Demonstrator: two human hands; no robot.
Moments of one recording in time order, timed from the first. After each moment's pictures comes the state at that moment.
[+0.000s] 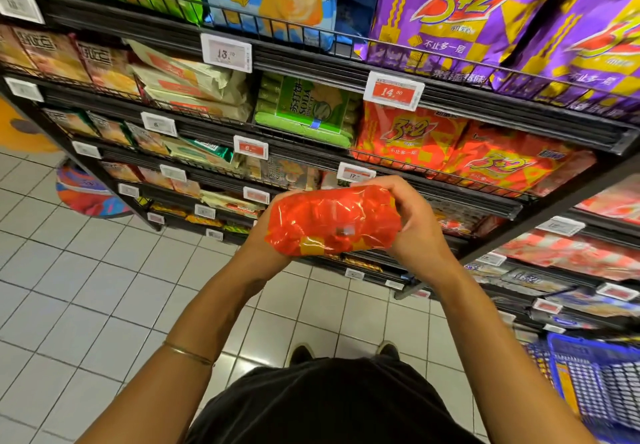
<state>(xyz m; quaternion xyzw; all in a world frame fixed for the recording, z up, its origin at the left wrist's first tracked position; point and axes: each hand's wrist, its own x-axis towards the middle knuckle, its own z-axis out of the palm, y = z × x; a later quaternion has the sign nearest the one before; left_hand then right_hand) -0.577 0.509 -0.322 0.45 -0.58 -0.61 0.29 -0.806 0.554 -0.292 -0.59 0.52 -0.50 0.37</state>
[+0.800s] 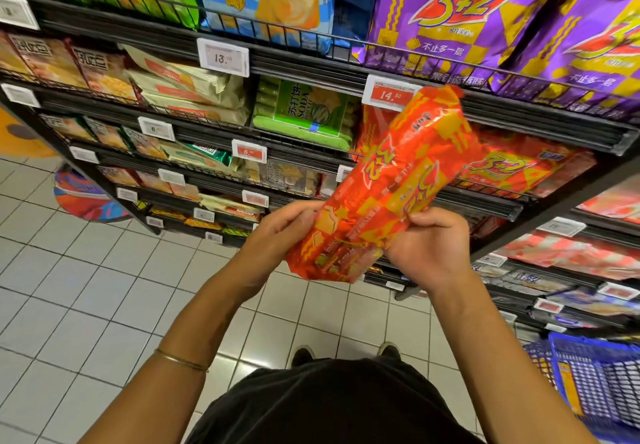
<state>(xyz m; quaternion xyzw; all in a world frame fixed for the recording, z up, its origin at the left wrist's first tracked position) -0.577 0.504 -0.305 0.37 -0.59 -0.66 0.28 -0.818 0.548 -0.309 -0.14 0.23 -0.64 0.72</state>
